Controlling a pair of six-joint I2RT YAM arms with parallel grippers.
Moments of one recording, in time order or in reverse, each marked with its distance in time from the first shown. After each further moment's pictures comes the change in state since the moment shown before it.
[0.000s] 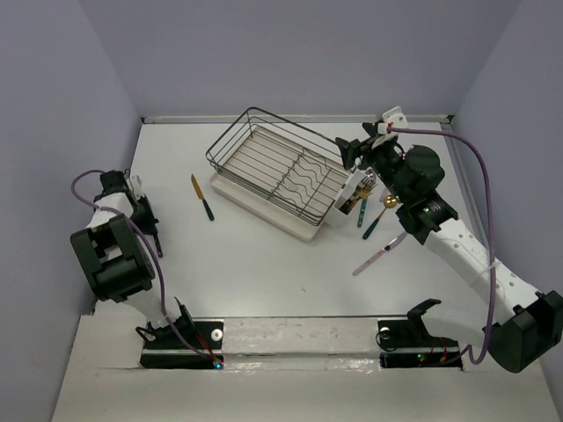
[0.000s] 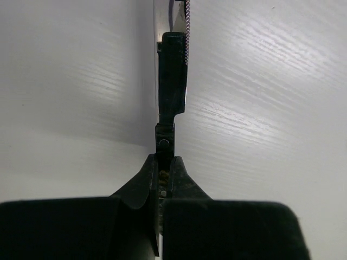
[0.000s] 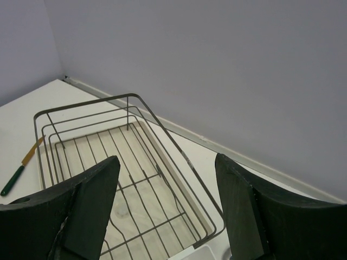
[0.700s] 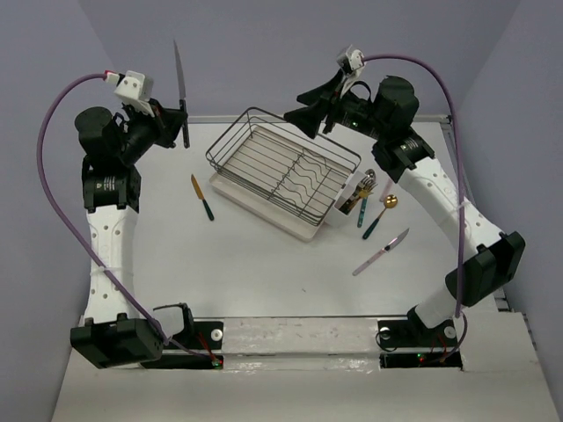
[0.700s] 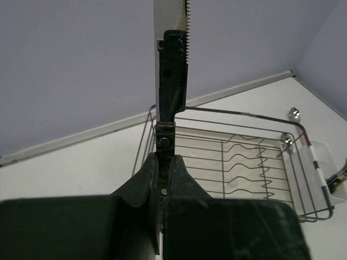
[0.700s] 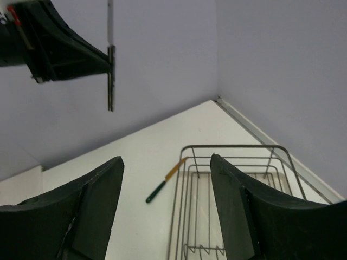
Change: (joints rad) left arm -0.281 -0.469 0.400 0.336 0.498 -0.090; right arm 0.000 0.400 0.584 -0.192 -0.571 0.293
